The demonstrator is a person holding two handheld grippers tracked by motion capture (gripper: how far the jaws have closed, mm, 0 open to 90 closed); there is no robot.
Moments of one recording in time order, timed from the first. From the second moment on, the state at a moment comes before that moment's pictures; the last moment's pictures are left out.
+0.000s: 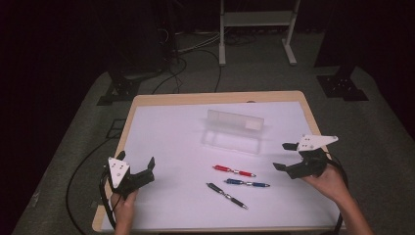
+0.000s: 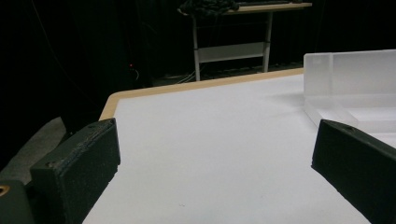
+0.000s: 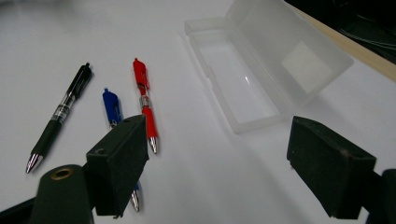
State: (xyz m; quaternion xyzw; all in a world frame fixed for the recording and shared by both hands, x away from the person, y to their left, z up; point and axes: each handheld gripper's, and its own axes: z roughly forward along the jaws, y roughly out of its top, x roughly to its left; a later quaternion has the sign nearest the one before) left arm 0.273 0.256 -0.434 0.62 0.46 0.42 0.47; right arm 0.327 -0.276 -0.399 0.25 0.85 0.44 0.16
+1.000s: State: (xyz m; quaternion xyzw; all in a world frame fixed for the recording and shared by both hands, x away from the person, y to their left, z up) left arm 0.274 0.260 -0.436 0.62 0.47 0.41 0.47; right arm 0.366 -0.185 -0.403 0.14 0.89 0.41 0.11
